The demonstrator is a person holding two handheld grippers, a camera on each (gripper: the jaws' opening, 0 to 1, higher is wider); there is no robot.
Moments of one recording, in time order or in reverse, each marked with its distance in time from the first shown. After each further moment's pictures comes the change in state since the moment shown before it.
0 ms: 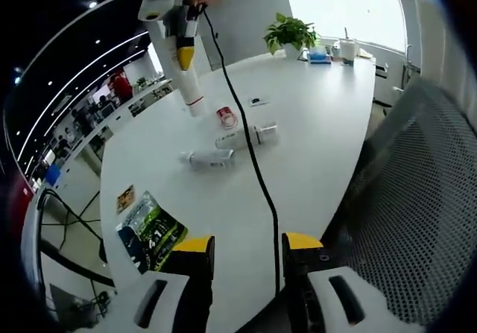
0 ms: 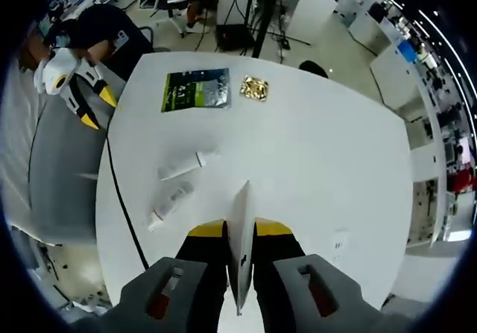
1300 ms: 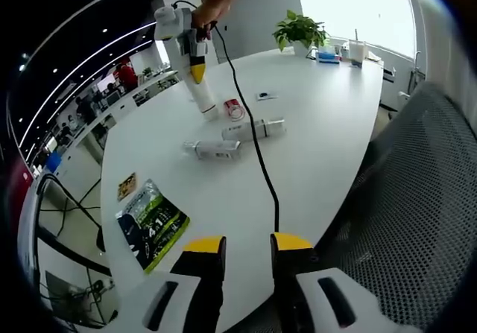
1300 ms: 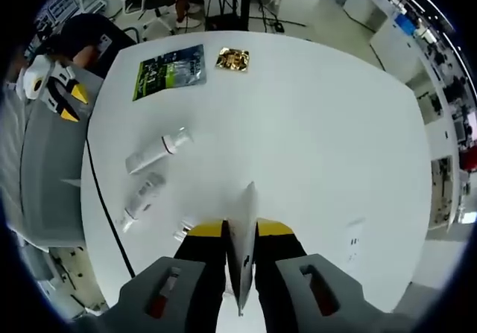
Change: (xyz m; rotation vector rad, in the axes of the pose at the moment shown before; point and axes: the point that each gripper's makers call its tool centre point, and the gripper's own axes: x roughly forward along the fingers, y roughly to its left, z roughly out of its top) left arm -0.001 0.005 -0.008 -0.060 0.028 0.004; right arm 0.054 -0.030 -0.029 0.071 0.038 0.065
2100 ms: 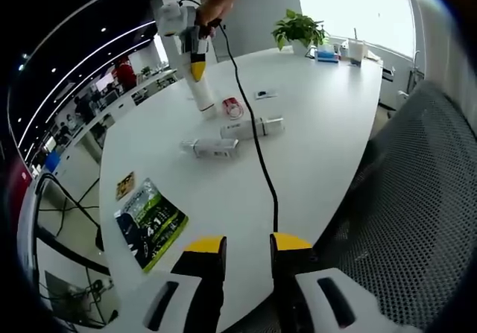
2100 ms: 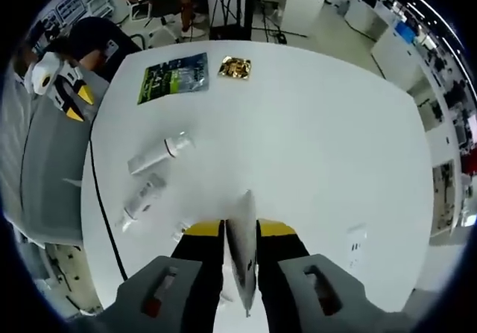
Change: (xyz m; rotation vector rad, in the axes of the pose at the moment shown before) left arm 0.001 -0.001 -0.002 0.000 0.007 -0.006; right arm -0.003 -0.002 -0.001 0.017 -0.084 0.012
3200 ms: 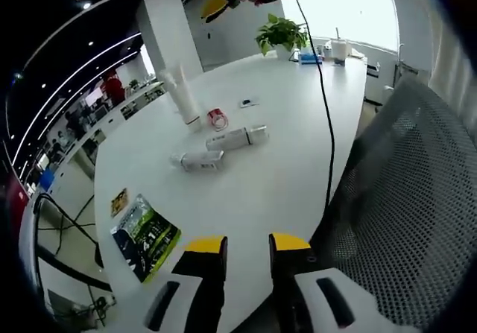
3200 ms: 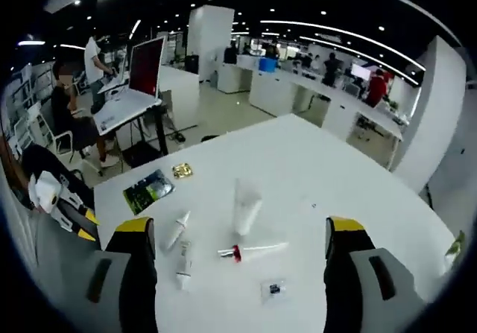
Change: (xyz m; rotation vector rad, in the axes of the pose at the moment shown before) left arm -0.004 -0.012 0.010 0.083 -0.049 -0.041; right arm -0.176 0.101 -0.028 0.602 -0.641 -0.507
